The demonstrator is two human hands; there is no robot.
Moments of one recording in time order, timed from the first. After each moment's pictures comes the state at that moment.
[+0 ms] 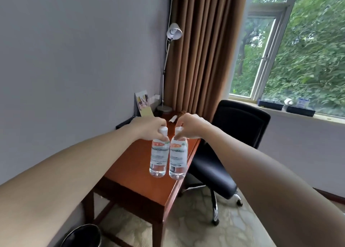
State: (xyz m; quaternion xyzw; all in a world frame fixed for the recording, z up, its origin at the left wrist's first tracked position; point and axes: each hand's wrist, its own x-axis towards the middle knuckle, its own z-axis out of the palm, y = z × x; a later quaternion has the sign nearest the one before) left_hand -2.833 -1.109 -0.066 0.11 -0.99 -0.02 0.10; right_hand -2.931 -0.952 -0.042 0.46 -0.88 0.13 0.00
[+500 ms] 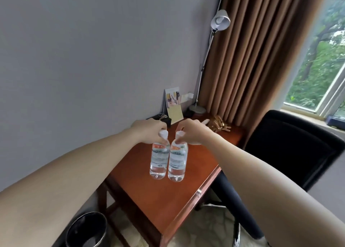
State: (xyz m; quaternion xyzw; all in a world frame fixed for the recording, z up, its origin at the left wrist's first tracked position) left_hand -2.920 -1.190 -0.102 0.27 -0.96 -0.04 0.07; right_hand -3.061 -1.070 -0.079 0.57 -0.81 0.10 -0.06
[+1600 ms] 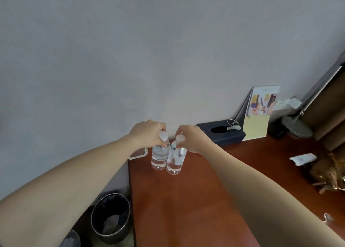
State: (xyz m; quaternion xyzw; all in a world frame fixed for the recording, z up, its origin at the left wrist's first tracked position) left_hand -2.913 -1.478 -0.221 0.55 -0.82 -0.14 0.08; right_hand -3.096 -1.457 -0.205 0.74 -0.64 0.06 -0.19
